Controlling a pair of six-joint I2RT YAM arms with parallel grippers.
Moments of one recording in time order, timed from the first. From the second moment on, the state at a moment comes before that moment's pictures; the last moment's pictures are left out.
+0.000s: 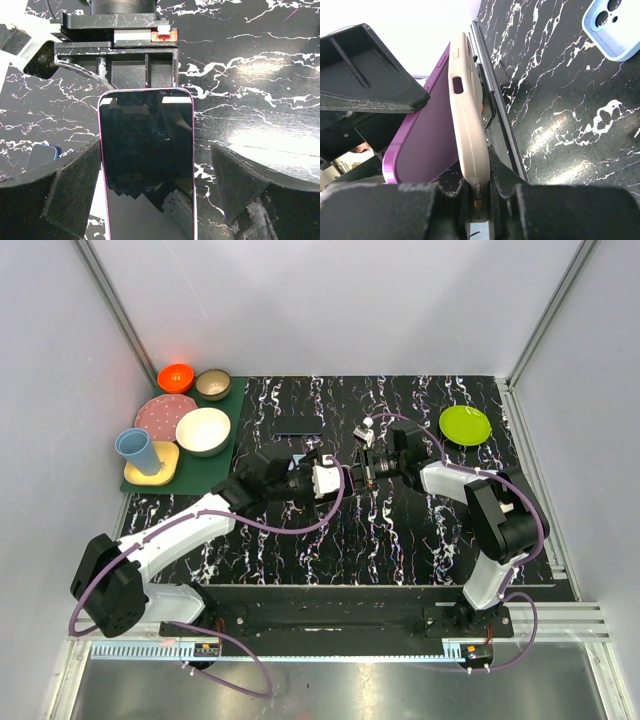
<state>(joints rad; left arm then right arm) -0.73 1.29 0.90 -0.11 0.45 0.60 0.39 1.77 0.96 0.26 -1.19 0.74</state>
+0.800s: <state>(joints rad) -0.75 1.36 0.95 -0.11 0.37 0.59 0.39 1.77 0.95 0.30 -1.19 0.82</state>
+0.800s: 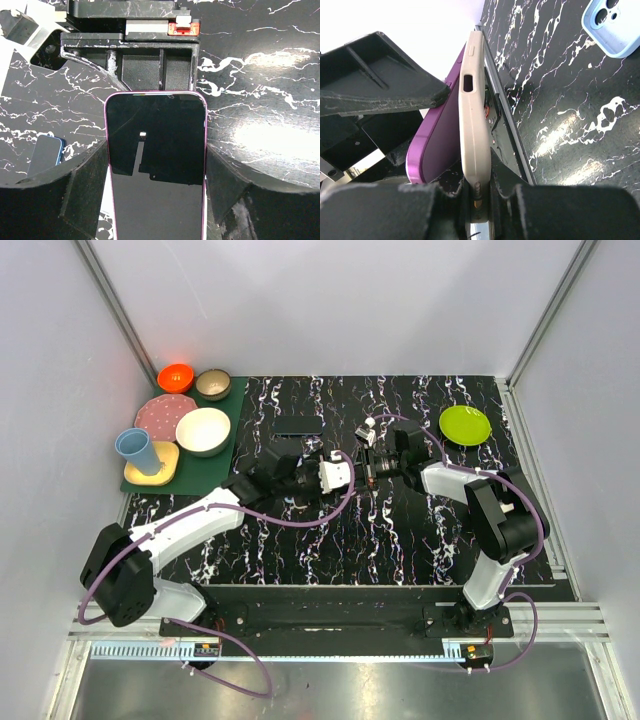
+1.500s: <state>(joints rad) -0.75 1.36 0.95 -0.12 0.39 0.59 0.39 1.76 0.95 0.25 -1.16 0.71</state>
